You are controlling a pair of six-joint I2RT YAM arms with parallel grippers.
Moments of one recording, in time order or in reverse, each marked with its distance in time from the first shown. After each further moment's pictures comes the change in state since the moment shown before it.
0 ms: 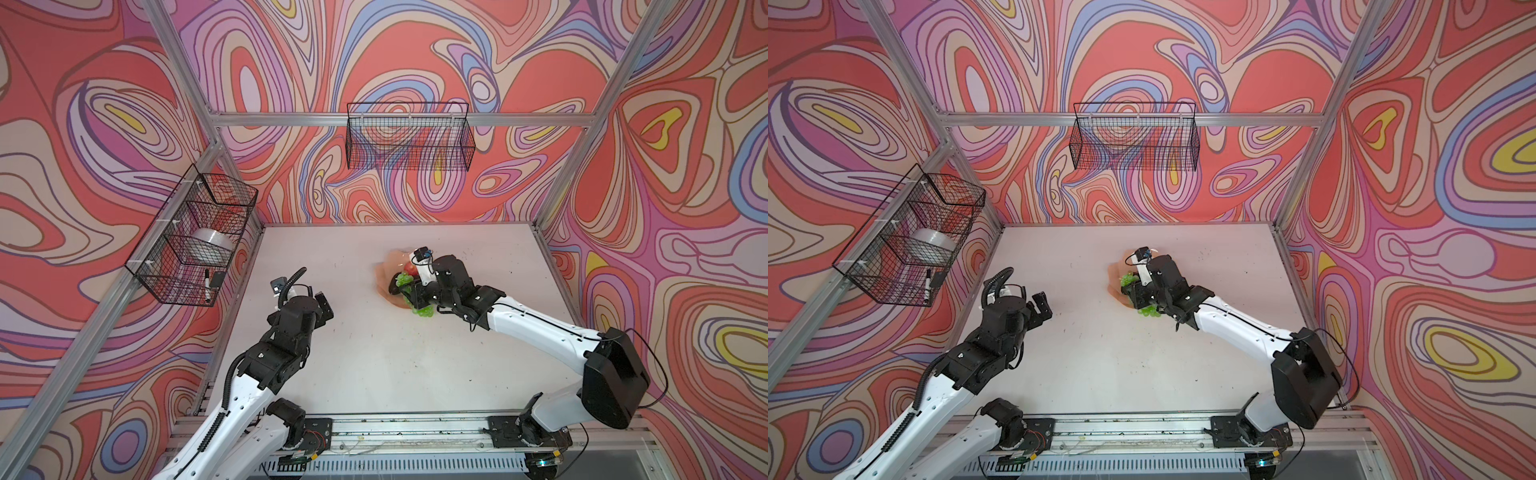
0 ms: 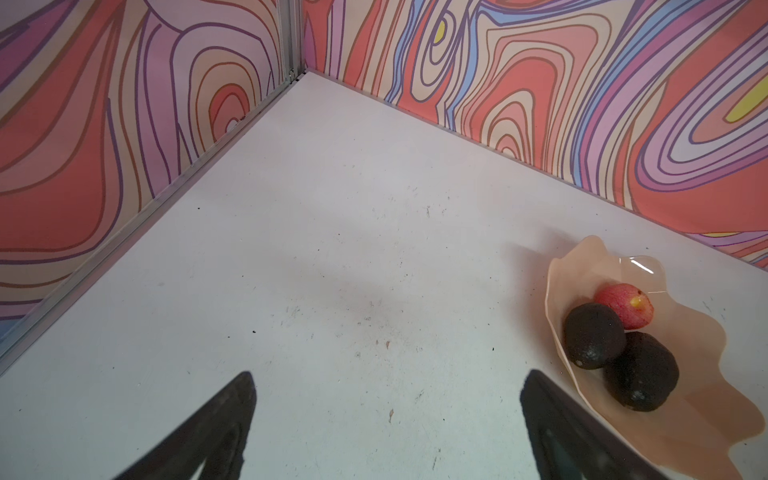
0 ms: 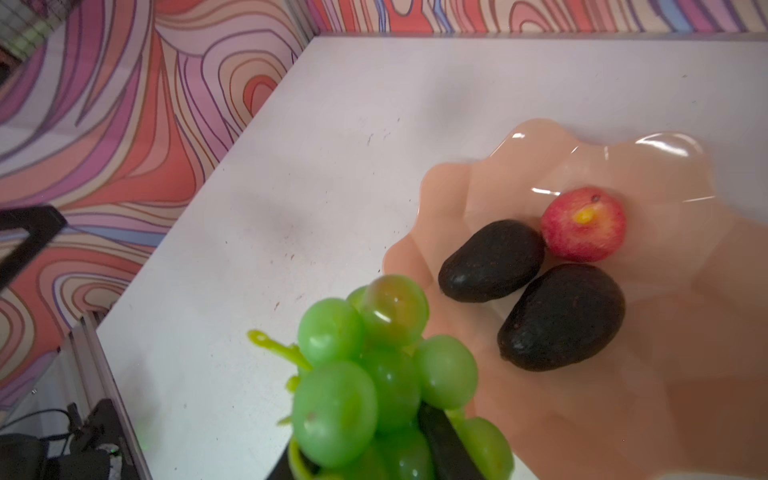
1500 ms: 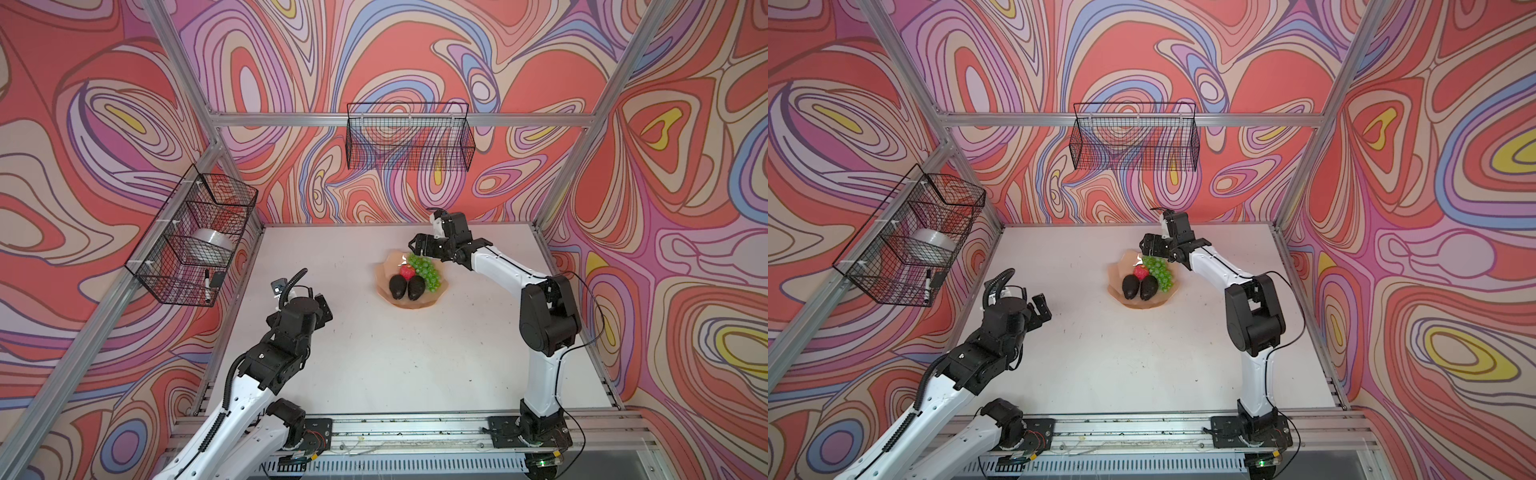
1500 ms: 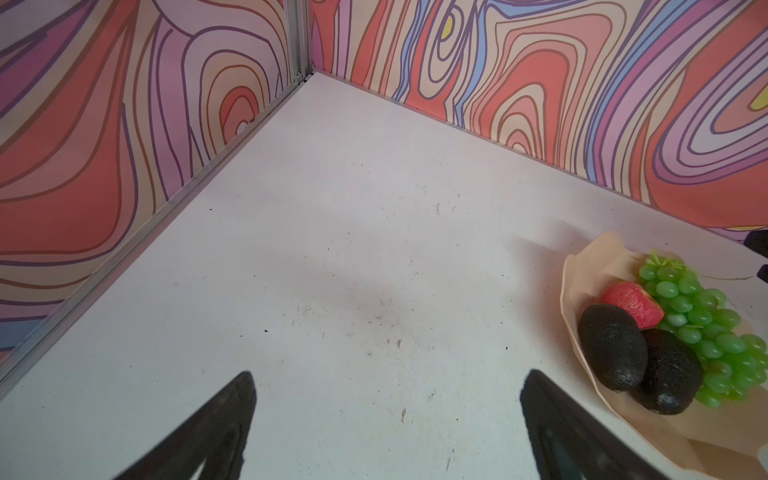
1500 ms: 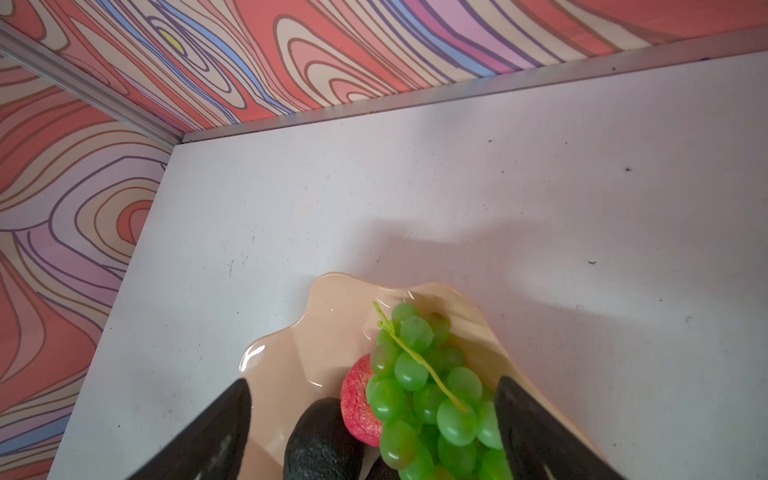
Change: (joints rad) left arm 0.002 -0.002 -0.011 -0.006 -0.021 0.019; right arm -0.301 0.529 0.502 -0.090 -0.080 0.055
